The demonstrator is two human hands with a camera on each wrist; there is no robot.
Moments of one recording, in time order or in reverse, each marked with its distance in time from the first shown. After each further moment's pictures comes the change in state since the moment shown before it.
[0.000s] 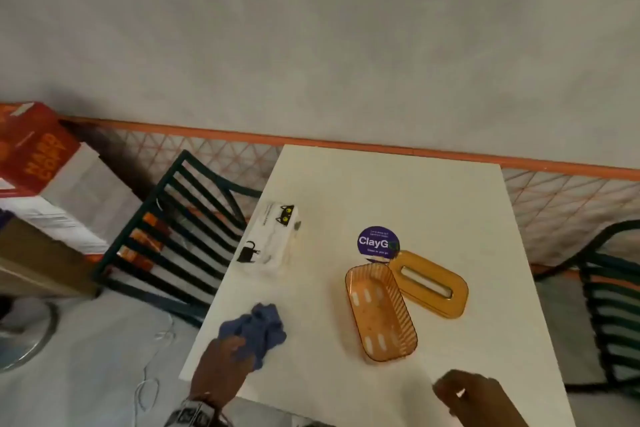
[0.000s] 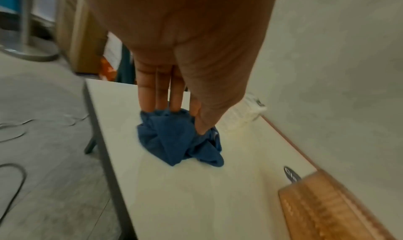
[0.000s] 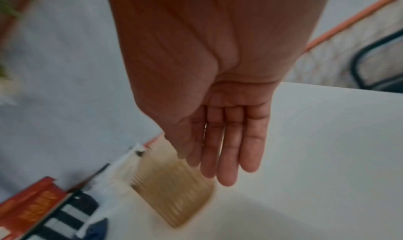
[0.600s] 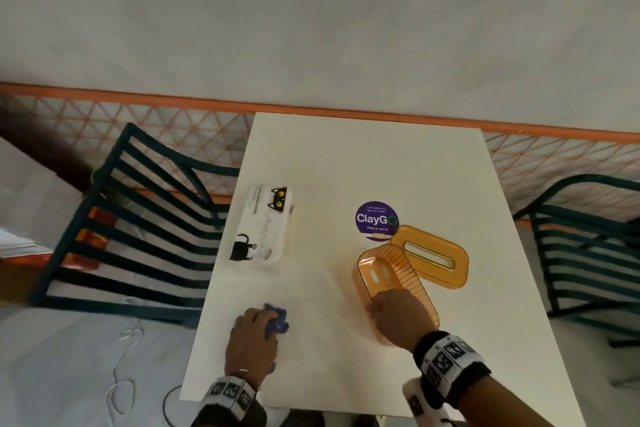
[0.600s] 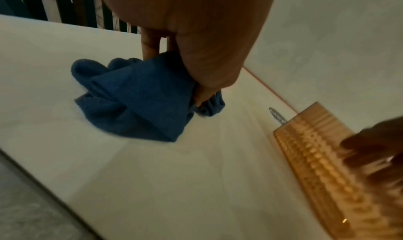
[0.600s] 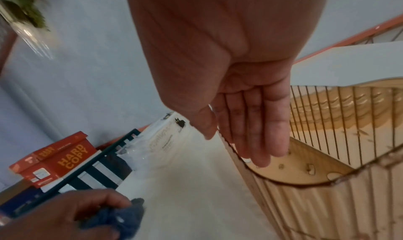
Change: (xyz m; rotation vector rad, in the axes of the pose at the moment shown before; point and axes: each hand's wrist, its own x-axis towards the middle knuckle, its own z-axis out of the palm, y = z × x) left_hand 0.080 -0.012 0.035 0.095 -0.041 0.252; right_hand 0.097 -0.160 0.055 -0.248 0.031 0.037
